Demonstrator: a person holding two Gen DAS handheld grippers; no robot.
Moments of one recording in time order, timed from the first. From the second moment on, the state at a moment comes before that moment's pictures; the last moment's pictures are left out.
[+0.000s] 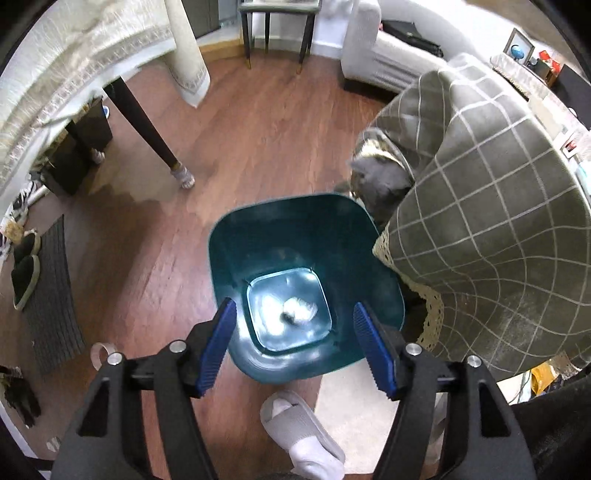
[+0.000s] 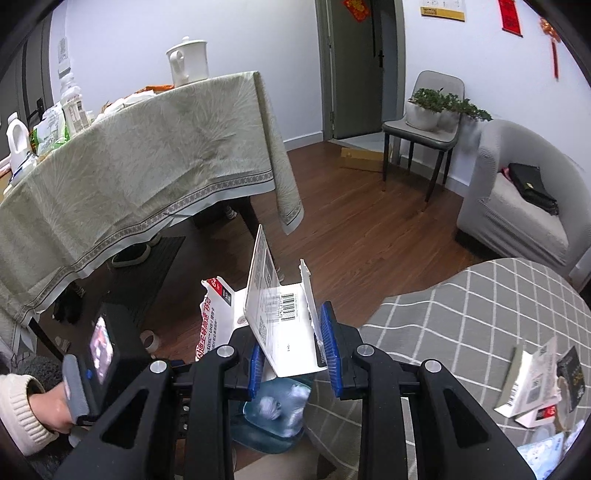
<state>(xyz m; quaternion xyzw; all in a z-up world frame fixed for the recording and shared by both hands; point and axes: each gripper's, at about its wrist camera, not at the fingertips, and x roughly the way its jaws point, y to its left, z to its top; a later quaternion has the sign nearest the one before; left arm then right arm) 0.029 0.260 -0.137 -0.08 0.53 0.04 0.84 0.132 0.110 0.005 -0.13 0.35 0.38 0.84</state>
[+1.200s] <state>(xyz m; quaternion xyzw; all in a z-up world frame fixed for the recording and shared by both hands) -0.016 0.297 -0.022 -0.11 0.40 0.08 0.91 0.078 0.182 -0.110 -0.23 0.46 0.41 0.75</state>
